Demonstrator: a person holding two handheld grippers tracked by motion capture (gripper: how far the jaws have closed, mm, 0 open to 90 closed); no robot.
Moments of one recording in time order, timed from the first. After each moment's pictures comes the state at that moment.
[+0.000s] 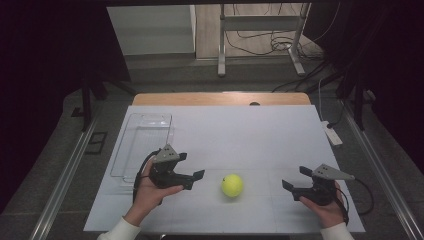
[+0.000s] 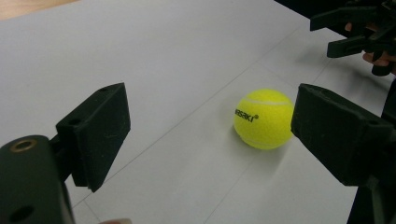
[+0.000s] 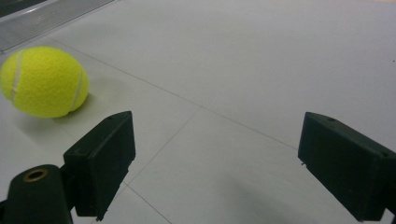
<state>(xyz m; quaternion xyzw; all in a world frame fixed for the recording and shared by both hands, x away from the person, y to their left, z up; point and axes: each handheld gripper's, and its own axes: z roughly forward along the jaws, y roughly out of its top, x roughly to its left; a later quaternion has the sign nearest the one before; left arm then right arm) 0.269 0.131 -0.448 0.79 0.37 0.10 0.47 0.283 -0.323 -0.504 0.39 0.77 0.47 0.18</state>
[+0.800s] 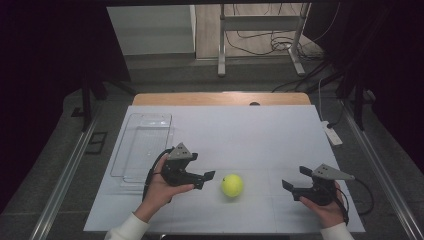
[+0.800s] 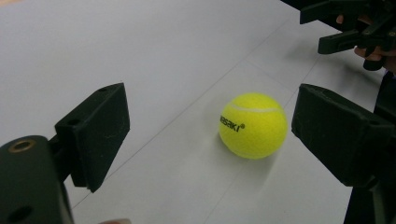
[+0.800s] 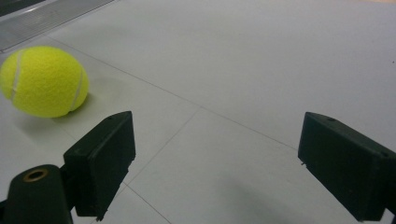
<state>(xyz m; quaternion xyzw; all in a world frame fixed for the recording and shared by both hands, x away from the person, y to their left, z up) 0.281 0.104 -0.451 0.81 0.35 0.08 0.46 0.283 -0.323 -0.504 0.39 0.77 0.47 0.18</state>
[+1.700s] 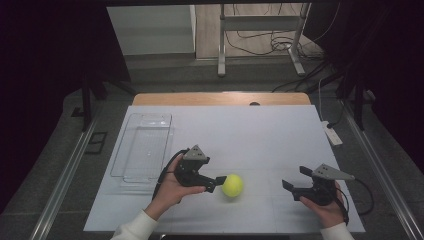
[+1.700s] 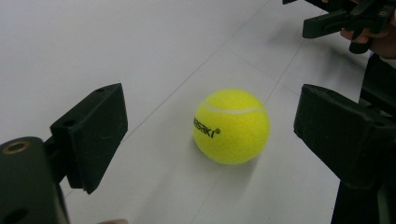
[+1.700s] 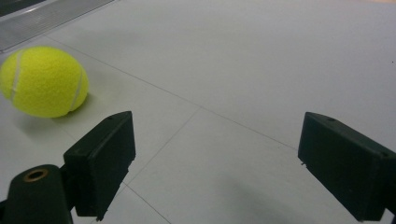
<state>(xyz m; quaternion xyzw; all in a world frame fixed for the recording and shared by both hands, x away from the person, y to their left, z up) 0.289 0.074 -0.460 0.84 0.33 0.04 0.44 0.283 -0.323 -0.503 0.39 0.77 0.47 0.18</state>
